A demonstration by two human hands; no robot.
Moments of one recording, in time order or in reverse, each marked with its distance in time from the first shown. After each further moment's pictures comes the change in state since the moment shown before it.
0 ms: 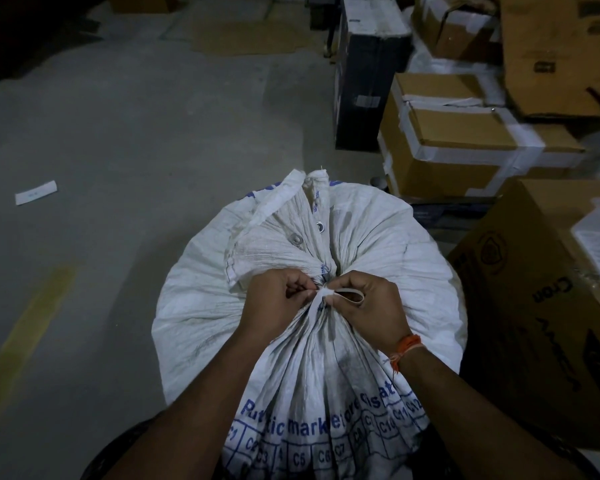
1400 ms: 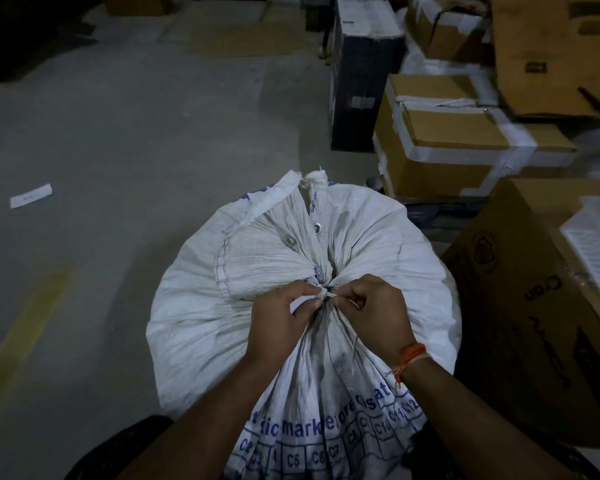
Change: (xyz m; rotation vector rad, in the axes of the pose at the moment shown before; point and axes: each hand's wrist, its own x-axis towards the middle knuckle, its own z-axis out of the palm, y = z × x) left_hand -0.027 -0.006 0.030 -0.071 0.189 0.176; right_hand -0.010 -0.005 -0.013 -0.359 0.058 -0.031
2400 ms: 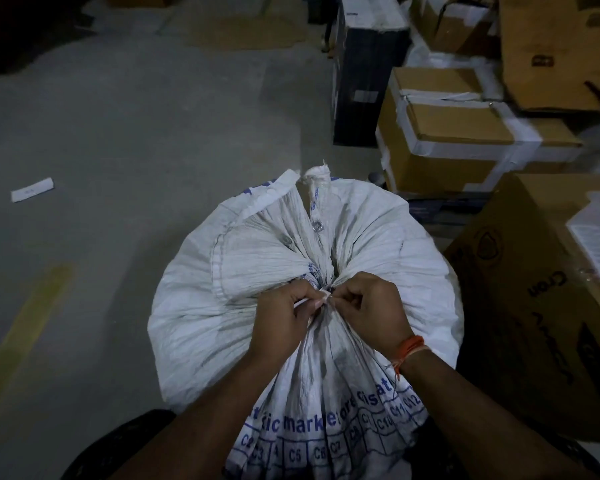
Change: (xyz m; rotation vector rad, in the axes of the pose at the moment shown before) left_hand -0.003 -0.001 -0.002 0.021 -0.080 0.035; right_hand 0.002 0.003 0.006 0.023 -0.087 -0.052
